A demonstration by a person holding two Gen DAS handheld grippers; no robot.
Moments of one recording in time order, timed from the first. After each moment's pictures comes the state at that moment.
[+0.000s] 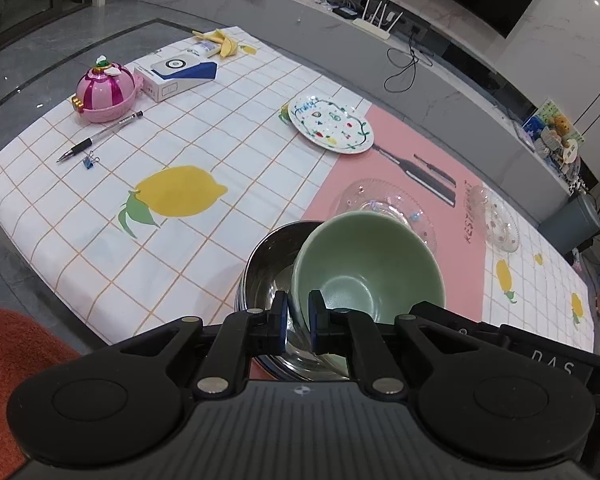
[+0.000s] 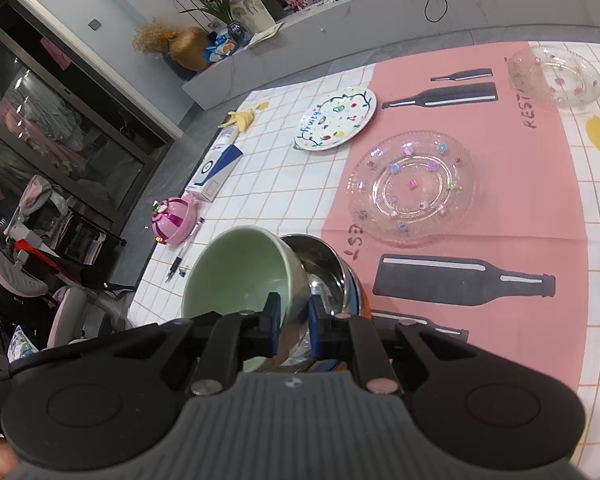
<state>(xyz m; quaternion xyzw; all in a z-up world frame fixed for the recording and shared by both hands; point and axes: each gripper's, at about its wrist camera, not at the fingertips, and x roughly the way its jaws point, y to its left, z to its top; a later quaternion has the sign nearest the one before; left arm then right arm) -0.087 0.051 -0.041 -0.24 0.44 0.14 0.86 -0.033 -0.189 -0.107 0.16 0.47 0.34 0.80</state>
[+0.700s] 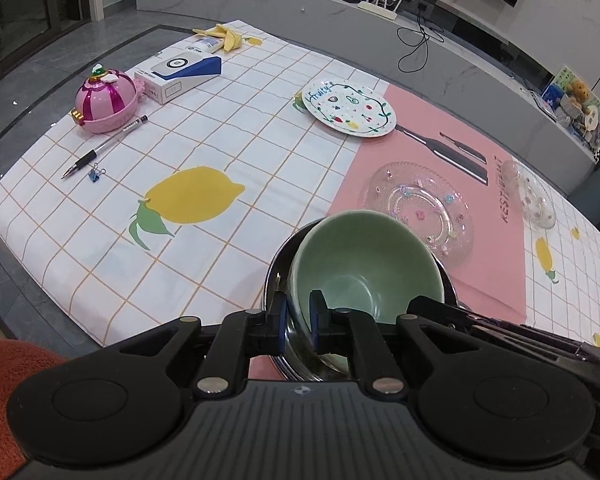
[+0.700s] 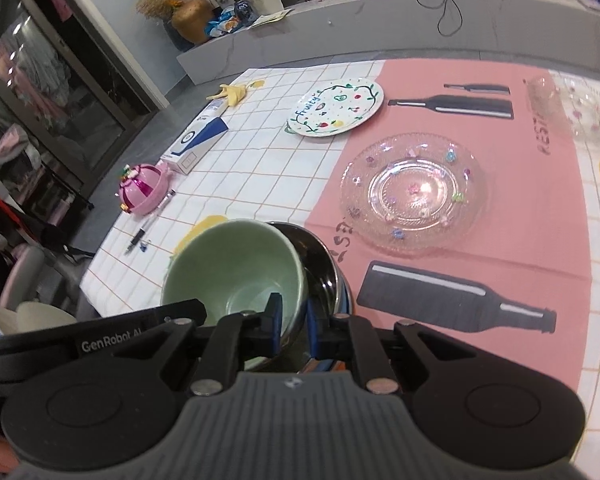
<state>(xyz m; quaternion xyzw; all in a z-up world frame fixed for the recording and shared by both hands) -0.069 0.050 -0.059 -0.19 0.46 0.15 0.85 -0.029 -0.153 -0.128 0.06 0.46 0.33 0.82</state>
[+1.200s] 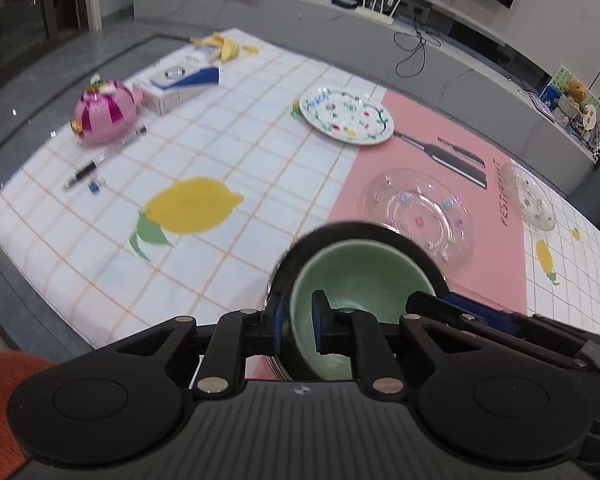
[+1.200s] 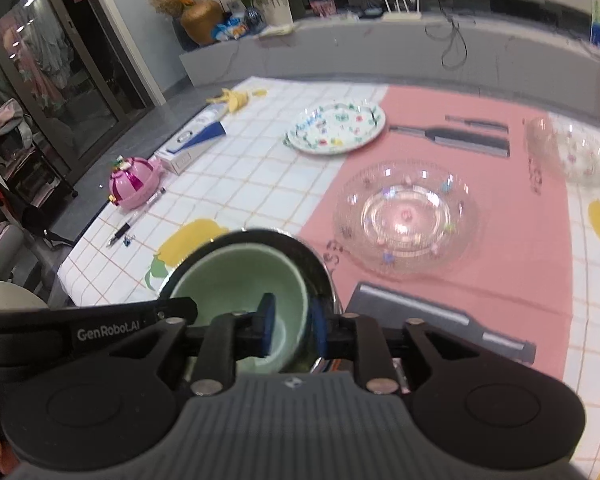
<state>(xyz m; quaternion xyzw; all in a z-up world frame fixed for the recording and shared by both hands) -0.068 0.049 -0.053 -0.17 0.45 0.15 0.86 -0.038 -0.145 -0.121 0.01 0.42 0.33 0.85</state>
